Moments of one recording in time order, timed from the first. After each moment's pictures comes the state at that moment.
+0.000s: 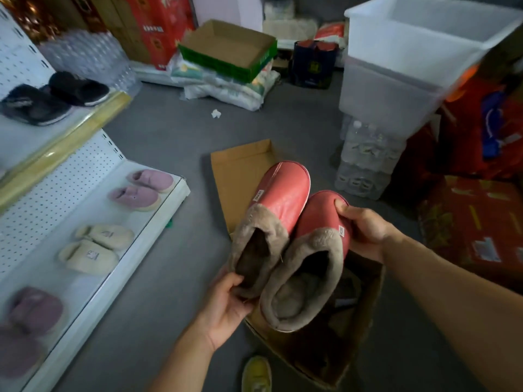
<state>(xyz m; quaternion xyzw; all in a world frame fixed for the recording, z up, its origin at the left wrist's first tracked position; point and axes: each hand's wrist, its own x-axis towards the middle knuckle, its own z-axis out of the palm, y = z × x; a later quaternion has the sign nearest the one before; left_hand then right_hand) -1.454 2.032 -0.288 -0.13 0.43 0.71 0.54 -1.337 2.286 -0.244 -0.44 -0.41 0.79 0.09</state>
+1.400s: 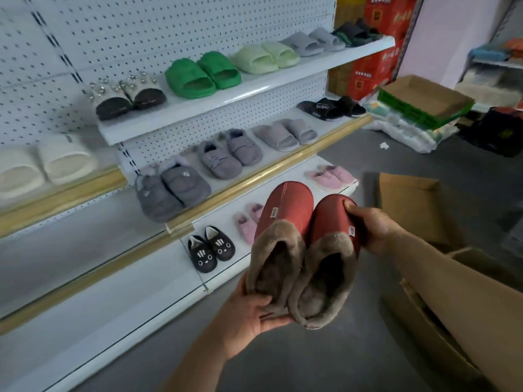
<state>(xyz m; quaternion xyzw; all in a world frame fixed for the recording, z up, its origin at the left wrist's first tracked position) -1.355 1.381 -0.115 -0.08 0.41 0.81 0.41 -1.413 1.673 -0.057 -0.32 -0.54 0.77 -0.06</state>
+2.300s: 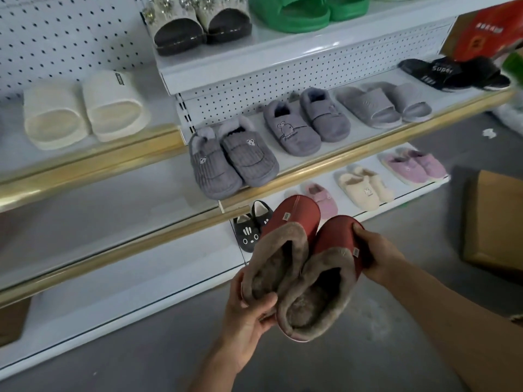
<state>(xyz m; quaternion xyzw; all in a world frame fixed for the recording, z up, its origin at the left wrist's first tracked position) -1.444 1.269 -0.200 -0.22 0.46 0.85 0.17 -1.561 1.519 -0.201 -0.36 -0.49 0.78 -0.16</state>
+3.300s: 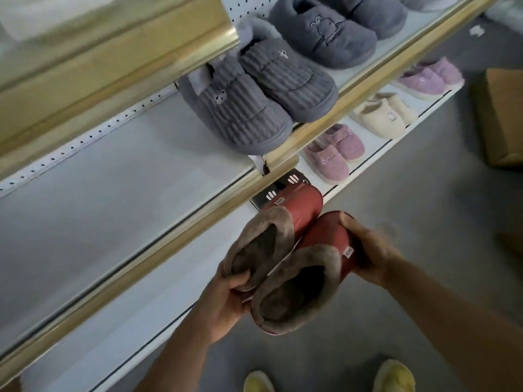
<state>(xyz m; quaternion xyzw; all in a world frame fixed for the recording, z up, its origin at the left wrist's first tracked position) -1.558 1.009 -0.361 -0.19 0.47 0.76 0.40 -1.551 1.292 -0.339 -0.39 -0.42 0.80 -0.17</state>
